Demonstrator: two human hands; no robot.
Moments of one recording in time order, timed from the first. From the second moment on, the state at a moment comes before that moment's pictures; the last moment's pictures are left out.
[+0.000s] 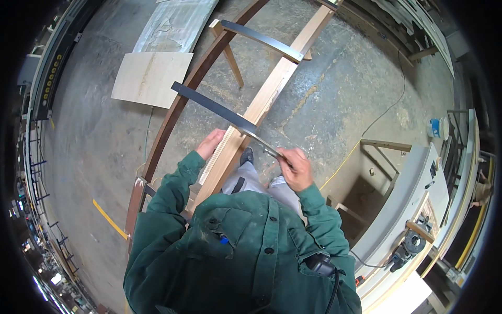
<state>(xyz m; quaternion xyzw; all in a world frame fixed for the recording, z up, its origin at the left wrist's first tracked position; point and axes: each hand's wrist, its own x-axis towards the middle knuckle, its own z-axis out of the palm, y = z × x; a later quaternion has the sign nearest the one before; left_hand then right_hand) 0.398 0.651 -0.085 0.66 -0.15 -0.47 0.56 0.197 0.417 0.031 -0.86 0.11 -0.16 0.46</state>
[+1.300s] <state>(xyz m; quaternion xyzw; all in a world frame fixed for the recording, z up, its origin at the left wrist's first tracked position) 0.391 0.644 -0.068 0.59 -0.11 -0.43 0.68 0.139 0.399 -0.041 -0.96 0.12 -0.05 0.23</state>
